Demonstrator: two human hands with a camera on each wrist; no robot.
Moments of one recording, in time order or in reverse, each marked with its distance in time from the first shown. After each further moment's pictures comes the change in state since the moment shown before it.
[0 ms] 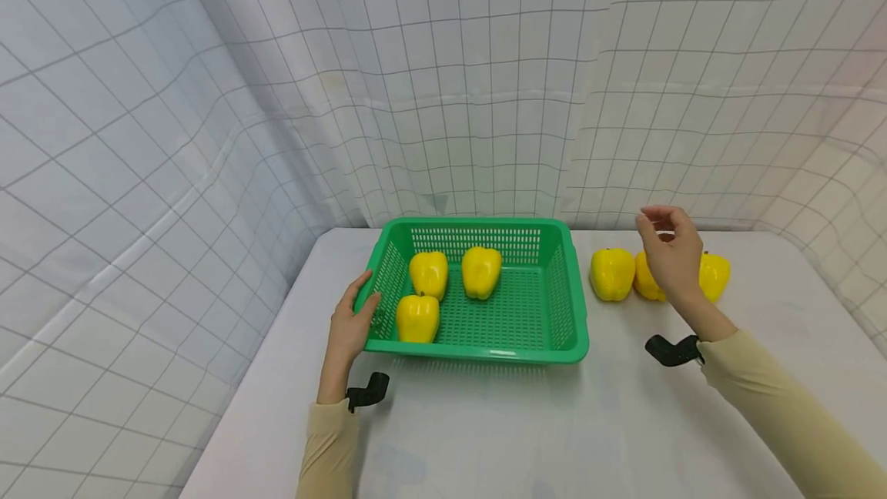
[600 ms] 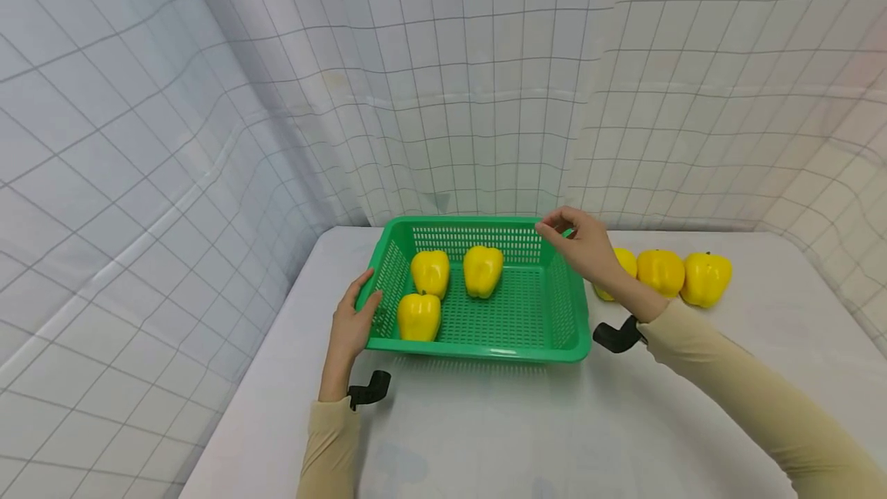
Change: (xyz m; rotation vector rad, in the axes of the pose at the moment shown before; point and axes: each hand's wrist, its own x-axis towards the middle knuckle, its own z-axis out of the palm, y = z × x) left_hand 0.002 -0.002 0.001 -0.012 0.009 0.010; right_hand -0.005 -0.061 0.071 0.003 -0.508 -0.093
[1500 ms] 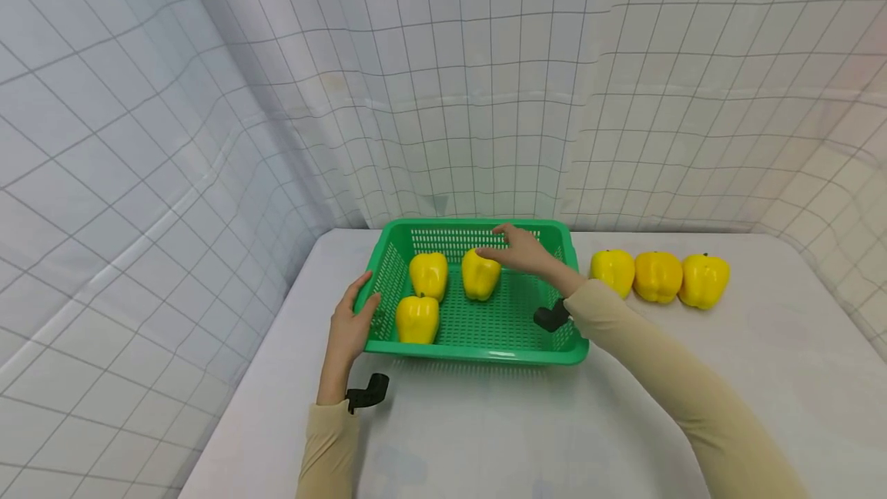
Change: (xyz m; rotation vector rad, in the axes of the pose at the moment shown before) left_hand -0.001 0.000 0.000 0.013 -0.007 -0.009; right_hand 0.039 0.010 0.071 -0.128 -0.440 0.259
